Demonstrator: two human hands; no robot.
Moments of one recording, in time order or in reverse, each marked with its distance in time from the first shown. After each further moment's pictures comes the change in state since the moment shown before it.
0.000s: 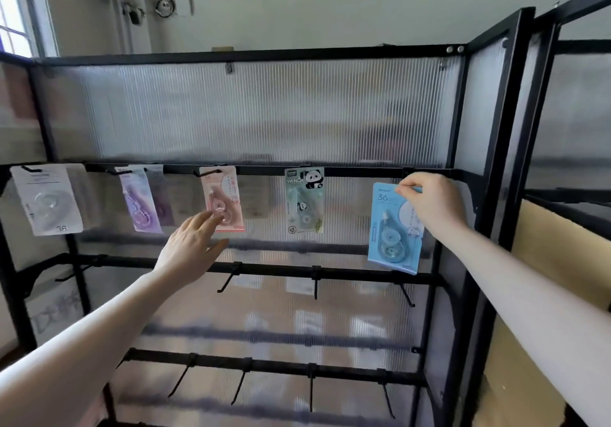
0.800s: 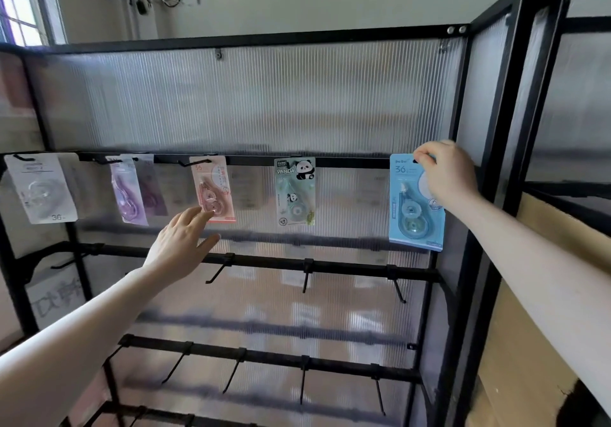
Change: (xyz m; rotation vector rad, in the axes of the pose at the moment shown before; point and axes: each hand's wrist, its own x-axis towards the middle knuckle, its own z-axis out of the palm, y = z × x) left_hand -0.004 0.015 0.012 0.040 -0.003 -0.068; right_hand 0.046 0.041 -0.007 -0.012 0.057 -0.065
